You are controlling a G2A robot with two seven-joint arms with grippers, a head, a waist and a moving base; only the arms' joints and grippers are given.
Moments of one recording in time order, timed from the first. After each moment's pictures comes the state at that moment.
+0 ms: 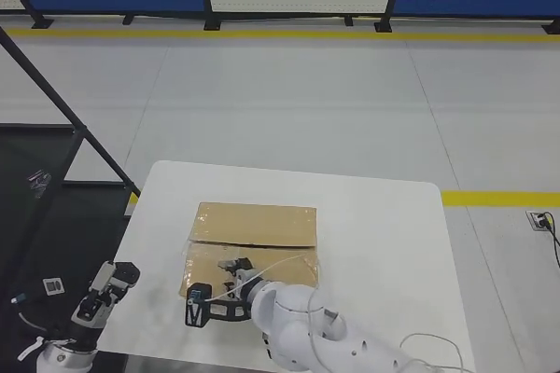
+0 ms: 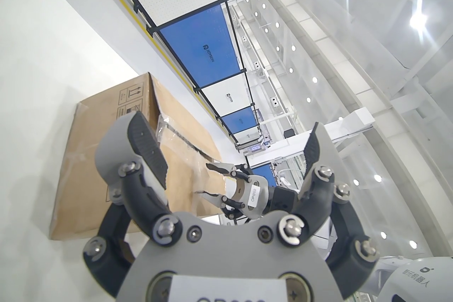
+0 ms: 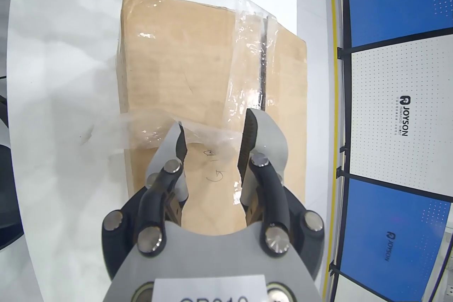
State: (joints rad) left arm 1.68 -1.16 -1.87 -1.81 -0.29 -0.52 -0.44; right arm -0.66 -1.44 0.52 -1.66 -1.66 -0.43 0.86
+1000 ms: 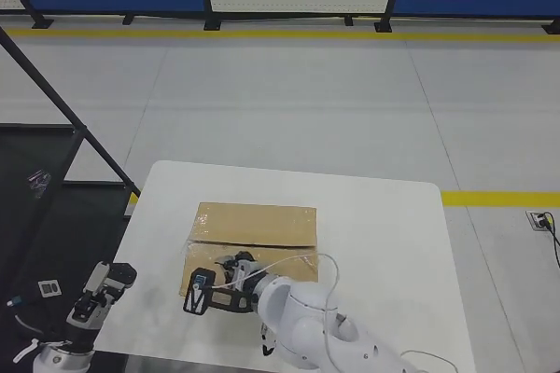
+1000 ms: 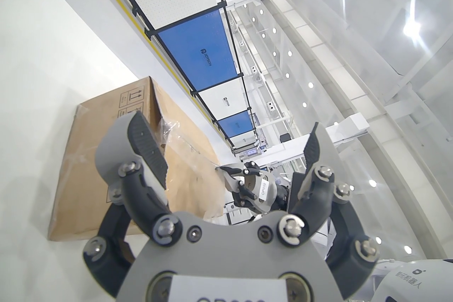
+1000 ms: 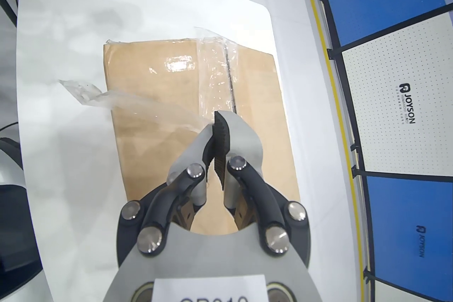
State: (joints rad) left arm 1.68 -1.16 -1.88 -1.80 -0.32 -0.52 -0.45; right arm -0.78 -1.46 0.68 -1.72 -1.69 -0.39 0.75
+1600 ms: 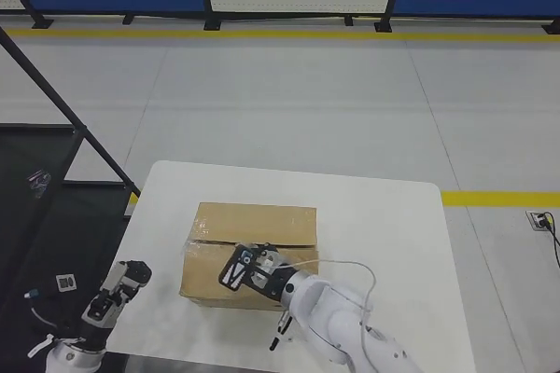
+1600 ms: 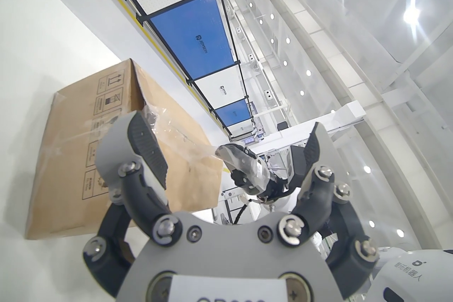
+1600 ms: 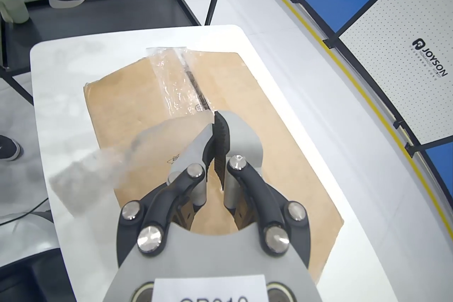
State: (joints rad) left arm 1.67 -1.17 -1.84 -1.85 -0.29 -0.50 -0.47; right arm -0.96 -1.44 0.87 -1.75 -1.60 -0.30 0.49
